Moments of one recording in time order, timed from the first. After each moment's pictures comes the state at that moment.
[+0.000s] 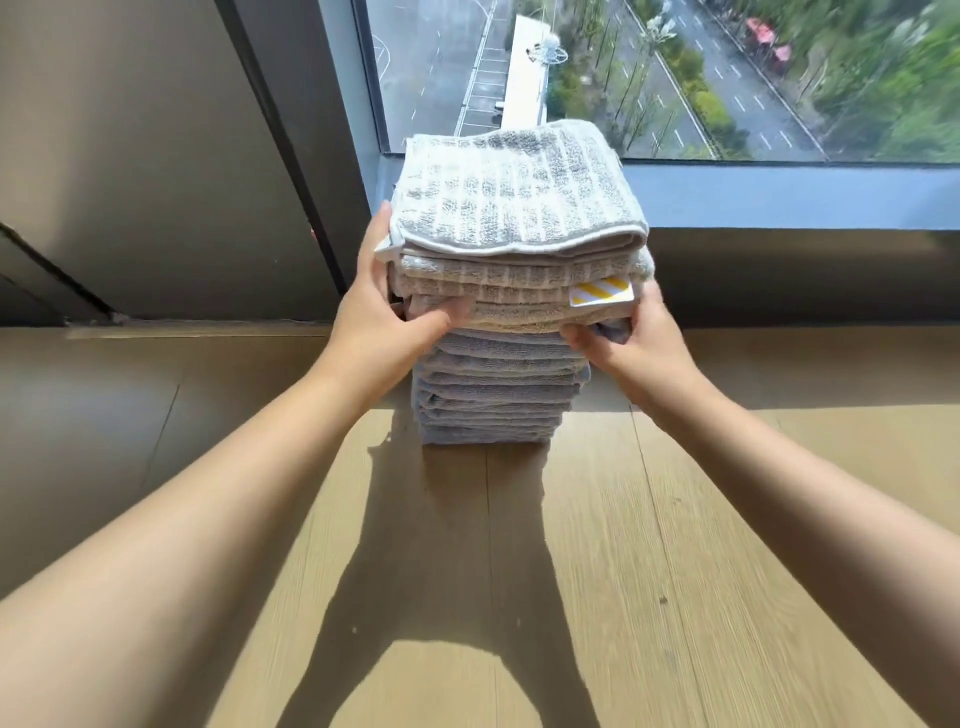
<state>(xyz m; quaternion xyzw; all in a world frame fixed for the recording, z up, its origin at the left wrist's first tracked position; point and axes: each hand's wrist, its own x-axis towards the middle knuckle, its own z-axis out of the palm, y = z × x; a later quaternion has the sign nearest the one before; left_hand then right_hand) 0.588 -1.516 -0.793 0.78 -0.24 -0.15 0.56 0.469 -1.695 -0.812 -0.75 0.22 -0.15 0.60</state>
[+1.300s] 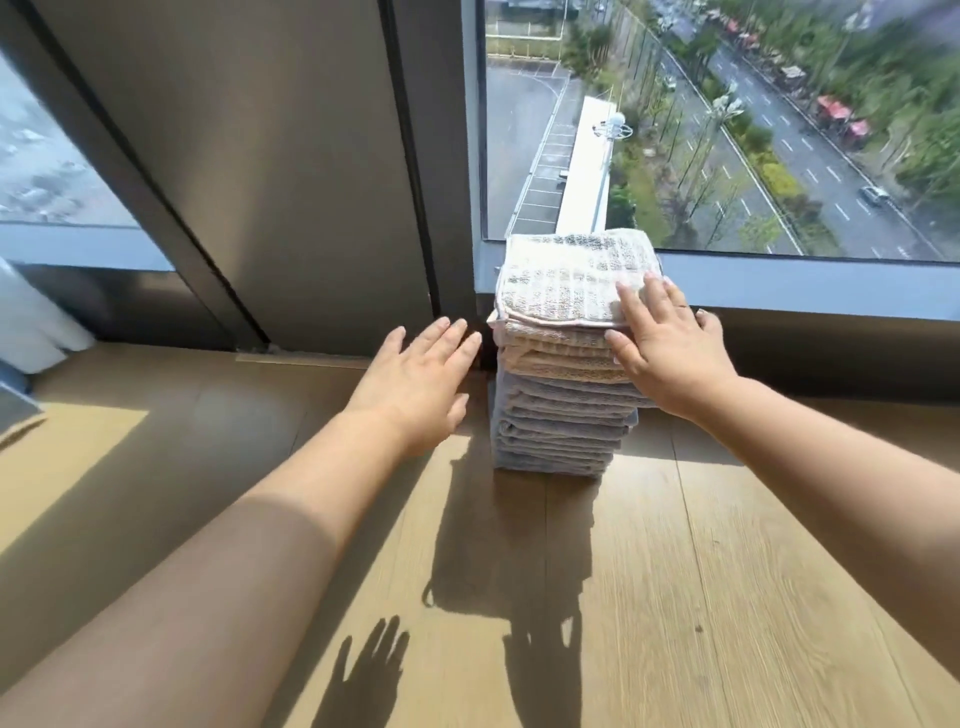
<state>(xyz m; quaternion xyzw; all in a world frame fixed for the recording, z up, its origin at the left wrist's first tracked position) 0.559 -1.436 -0.708 0.91 -0.38 -0.06 -0.13 0.486 -1.666 -0.724 -0.98 0.20 0.03 0.06</state>
